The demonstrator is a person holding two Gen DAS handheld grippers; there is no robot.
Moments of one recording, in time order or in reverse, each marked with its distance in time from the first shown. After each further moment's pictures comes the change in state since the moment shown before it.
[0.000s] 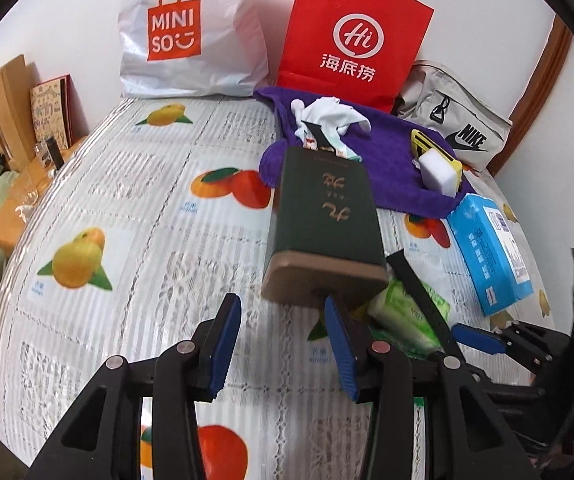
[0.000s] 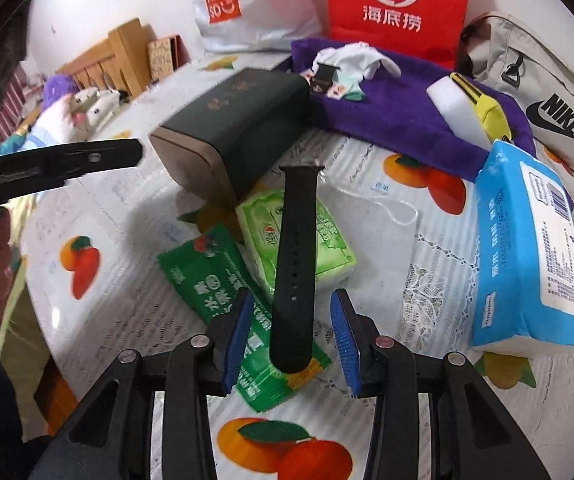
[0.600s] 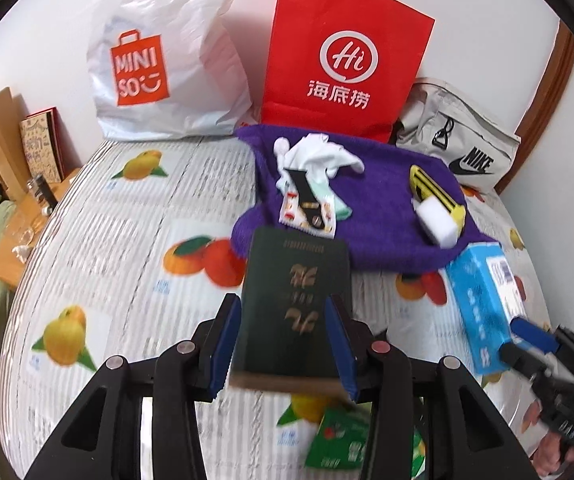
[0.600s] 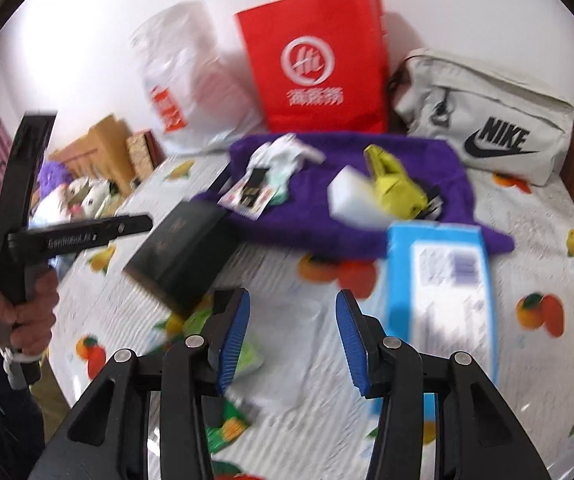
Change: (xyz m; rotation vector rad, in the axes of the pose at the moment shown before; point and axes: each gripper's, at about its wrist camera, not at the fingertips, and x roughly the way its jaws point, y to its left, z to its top) left arm 0.015 -0.035 0.060 0.026 -0.030 0.038; right arm -0.064 -0.069 0.023 0.147 -0.225 0.049
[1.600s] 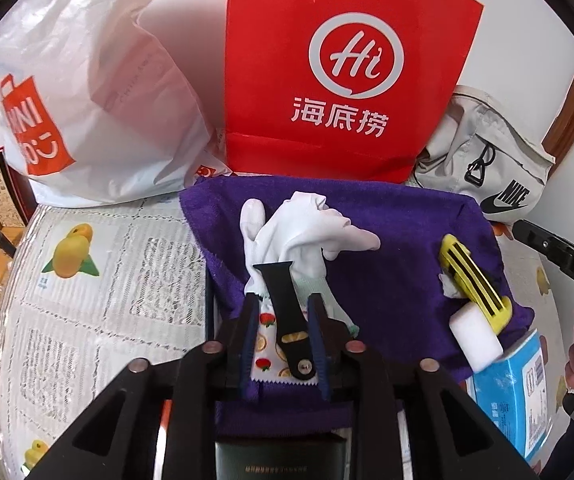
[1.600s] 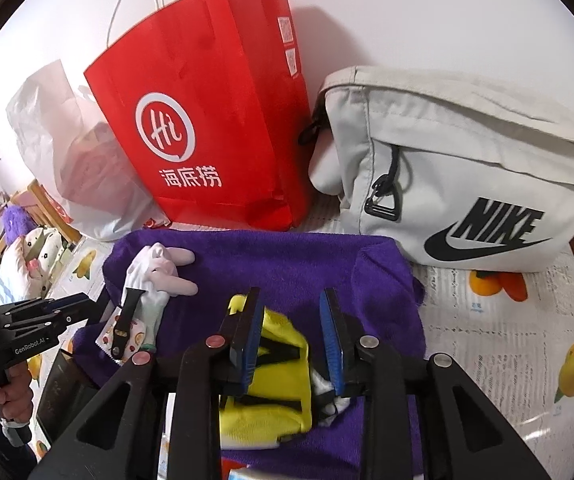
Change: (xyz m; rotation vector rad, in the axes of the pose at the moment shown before) left arm 0.103 -0.027 0.114 0.045 0.029 0.000; right arm 0.086 -0.144 0.162 0.114 -0.046 -0.085
